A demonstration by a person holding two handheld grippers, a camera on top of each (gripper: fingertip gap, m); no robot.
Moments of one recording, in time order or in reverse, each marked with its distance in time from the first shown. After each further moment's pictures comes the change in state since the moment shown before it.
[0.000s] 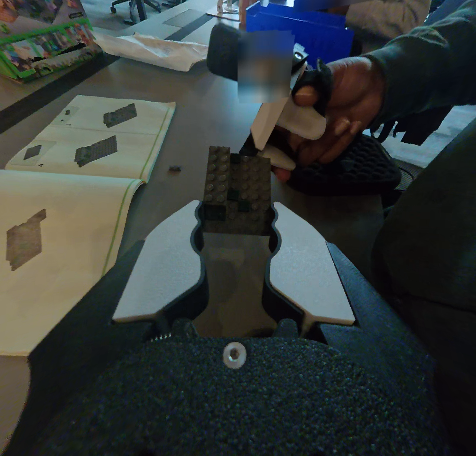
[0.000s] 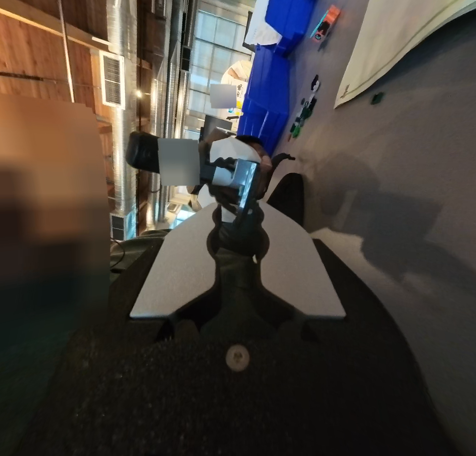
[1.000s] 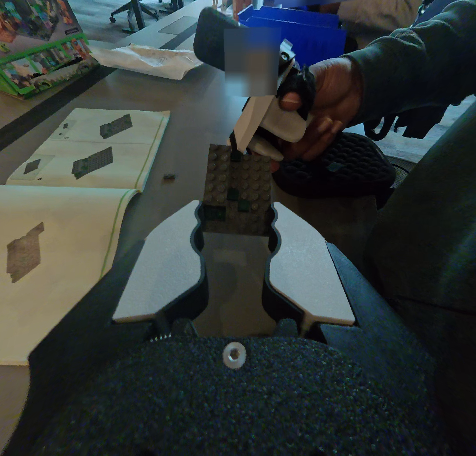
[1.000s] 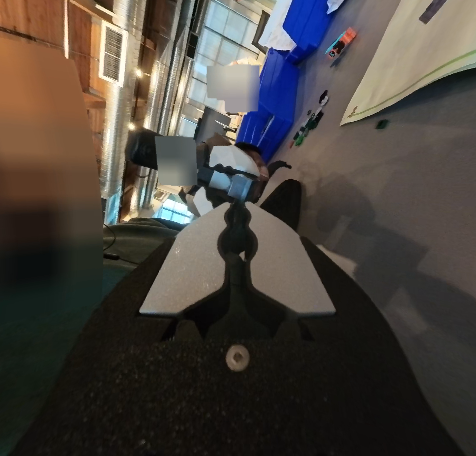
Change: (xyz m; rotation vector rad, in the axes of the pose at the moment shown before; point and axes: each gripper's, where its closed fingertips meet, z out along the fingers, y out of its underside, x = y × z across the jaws) left arm 0.013 -0.007 0.001 0.005 0.000 0.042; right arm -0.009 -0.002 -0.008 -0.016 -0.013 -0.138
